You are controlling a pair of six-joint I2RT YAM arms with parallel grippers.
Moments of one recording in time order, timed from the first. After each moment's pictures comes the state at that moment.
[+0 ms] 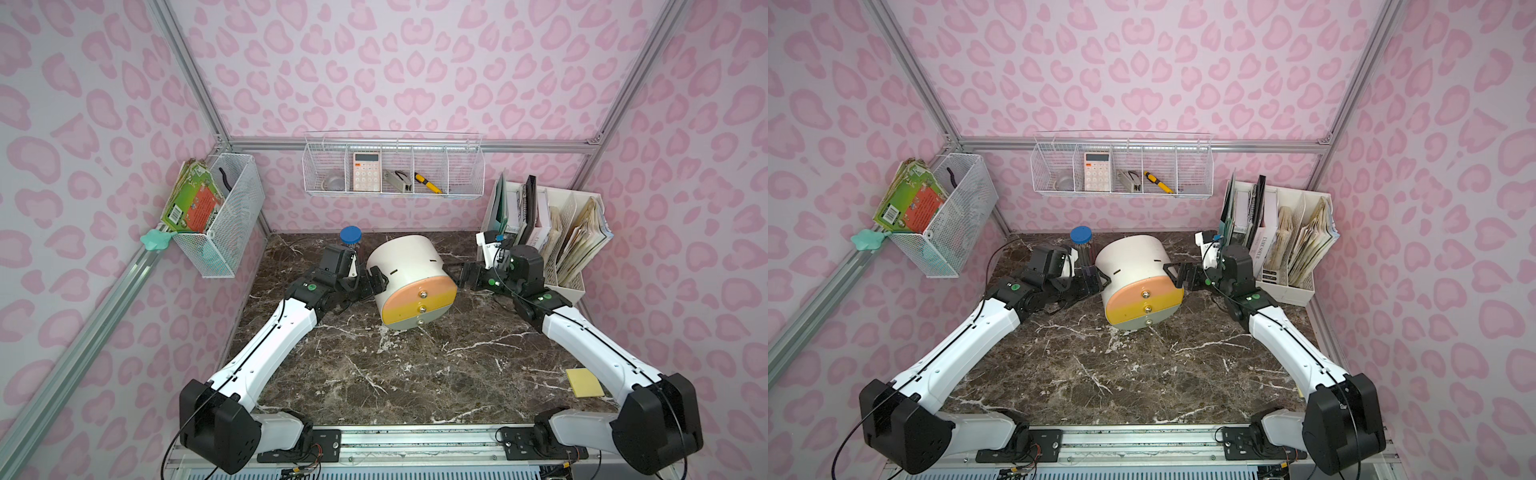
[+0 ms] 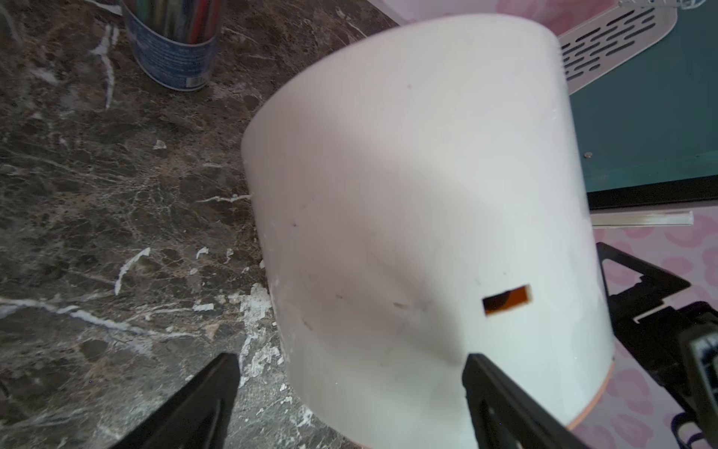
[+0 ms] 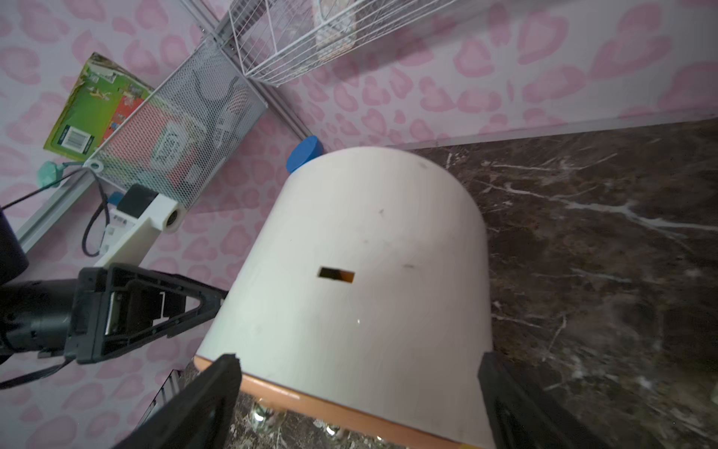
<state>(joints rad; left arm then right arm) -0.37 1.32 1.20 -0.66 0.21 -0.71 0.34 1.33 1.00 0.01 -0.51 0.45</state>
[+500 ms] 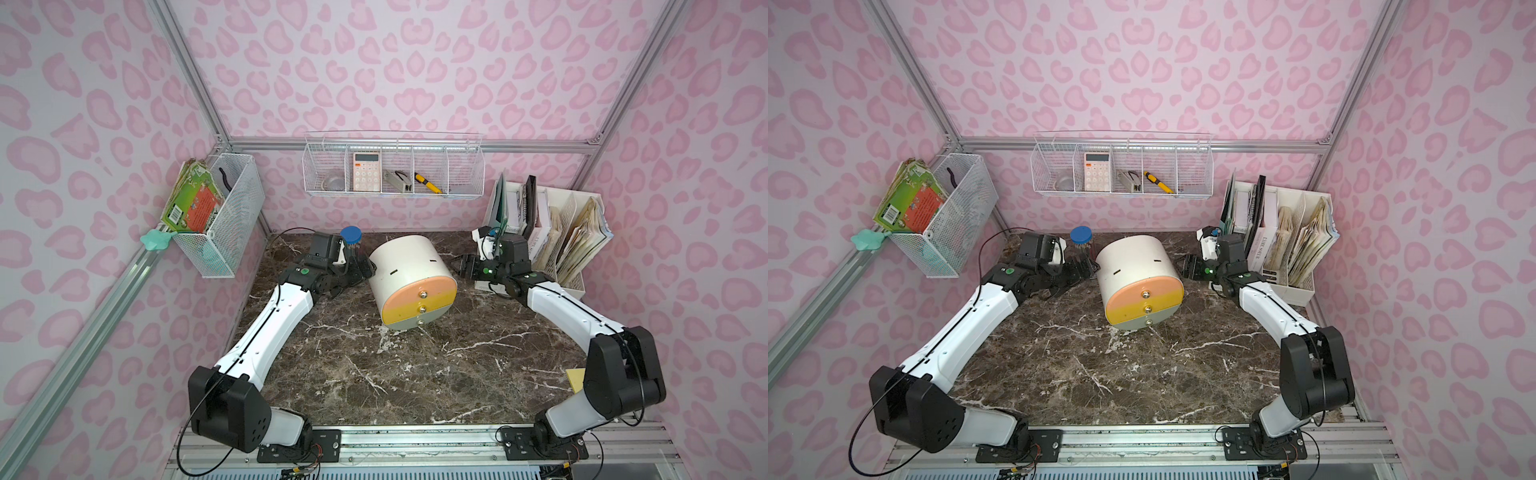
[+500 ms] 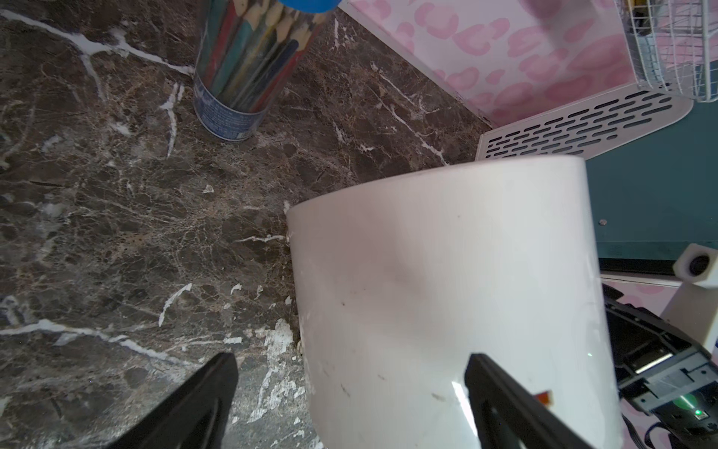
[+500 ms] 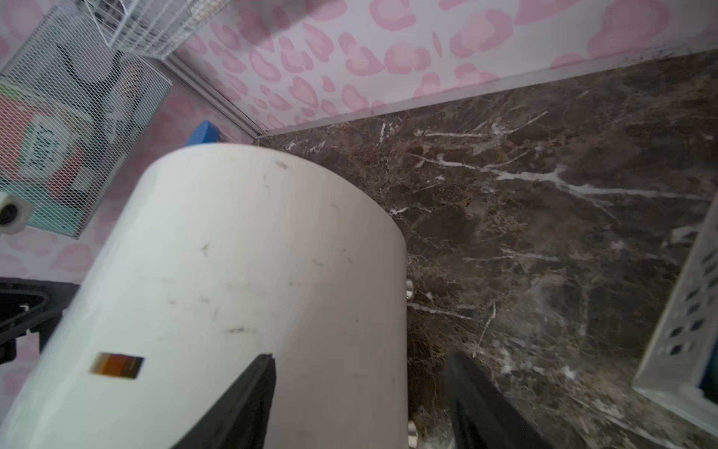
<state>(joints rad) -0.26 1.43 1.31 -0.68 0.22 -0.68 0.31 1.57 1.10 -0.08 -0.47 0.38</state>
